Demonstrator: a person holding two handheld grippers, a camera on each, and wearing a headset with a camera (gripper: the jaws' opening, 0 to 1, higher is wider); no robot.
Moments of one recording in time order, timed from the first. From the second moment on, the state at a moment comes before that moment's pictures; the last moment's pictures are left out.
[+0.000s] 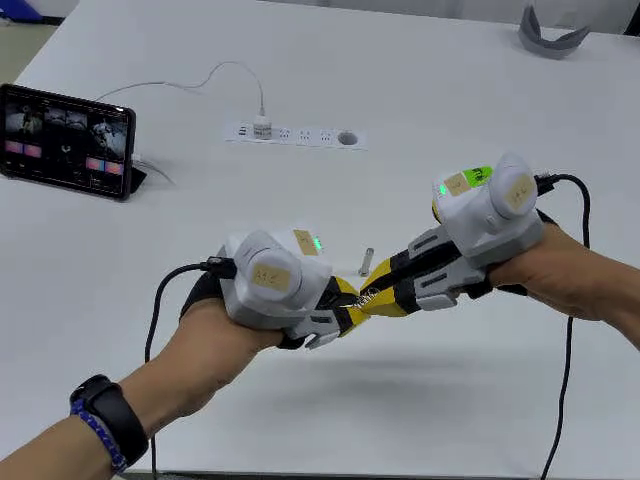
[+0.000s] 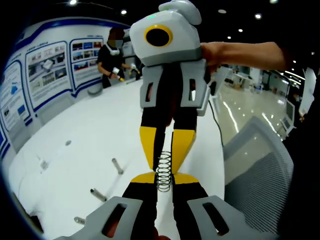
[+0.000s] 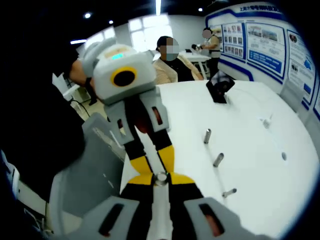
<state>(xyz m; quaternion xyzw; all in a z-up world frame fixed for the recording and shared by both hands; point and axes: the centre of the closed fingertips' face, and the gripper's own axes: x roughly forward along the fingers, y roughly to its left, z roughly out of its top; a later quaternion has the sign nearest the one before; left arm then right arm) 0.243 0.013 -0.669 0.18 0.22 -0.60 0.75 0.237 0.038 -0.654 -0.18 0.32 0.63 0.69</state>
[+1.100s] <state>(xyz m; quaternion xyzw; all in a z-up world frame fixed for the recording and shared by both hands) 0.258 0.038 -0.675 0.15 0.22 -0.57 0.78 0.247 0.028 -0.654 -0.16 0.30 0.61 0.72</state>
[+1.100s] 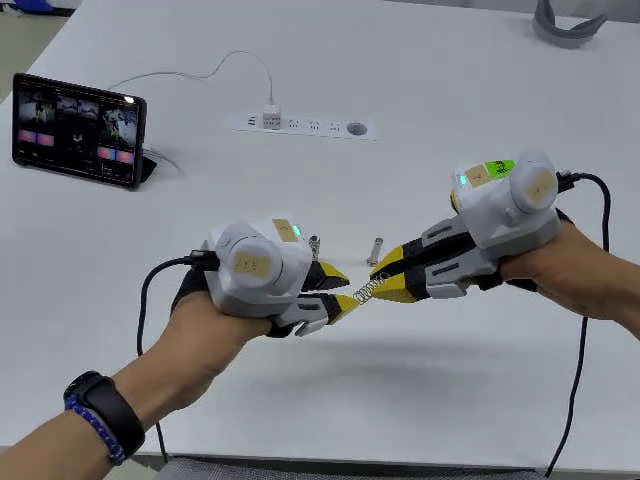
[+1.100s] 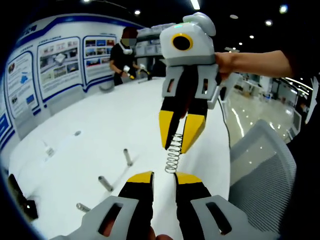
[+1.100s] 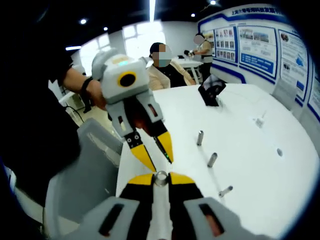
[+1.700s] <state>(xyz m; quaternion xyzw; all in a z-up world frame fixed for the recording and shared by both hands) 0.267 0.057 -0.685 0.13 0.24 -0.54 0.80 0.257 0.008 -0.662 -0.17 0.31 0.58 0.73</state>
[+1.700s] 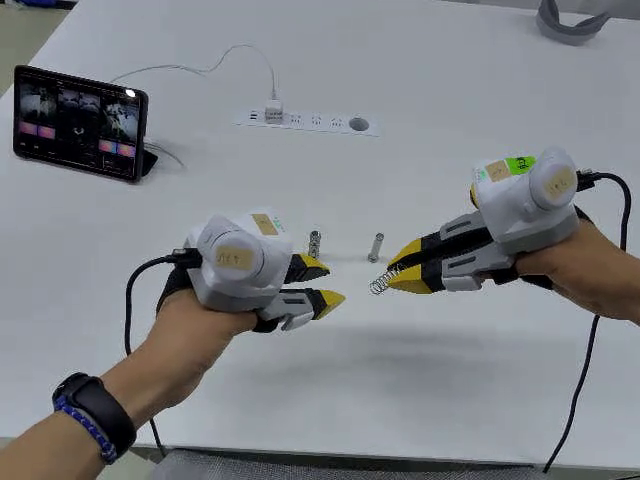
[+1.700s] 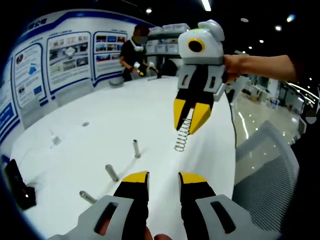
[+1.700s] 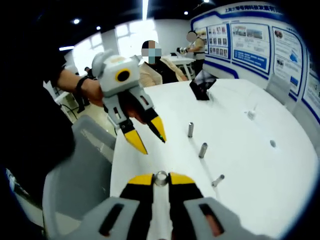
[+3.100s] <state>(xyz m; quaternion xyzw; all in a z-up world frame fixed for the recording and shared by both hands) 0.286 0.137 -0.711 0.10 0.29 -0.42 0.85 0.324 -0.019 -0.694 -0.26 0.36 0.54 0.71</state>
